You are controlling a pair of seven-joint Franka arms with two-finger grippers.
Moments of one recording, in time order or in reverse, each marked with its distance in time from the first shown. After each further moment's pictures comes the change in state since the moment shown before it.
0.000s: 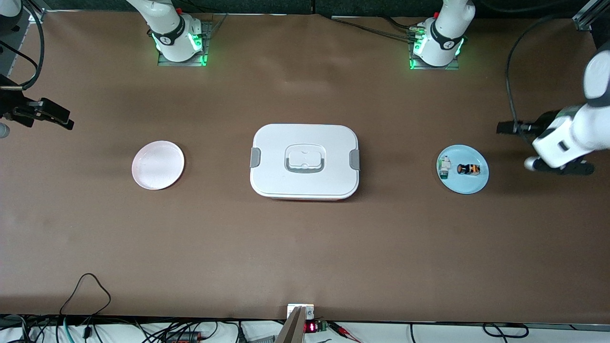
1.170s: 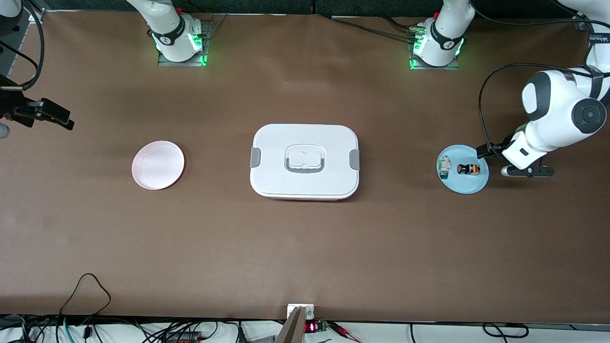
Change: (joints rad) left arm 0.118 -0.097 -0.001 -0.662 0.007 0.833 0.015; right arm 0.000 0.001 0.000 0.000 0.000 -0.001 0.003
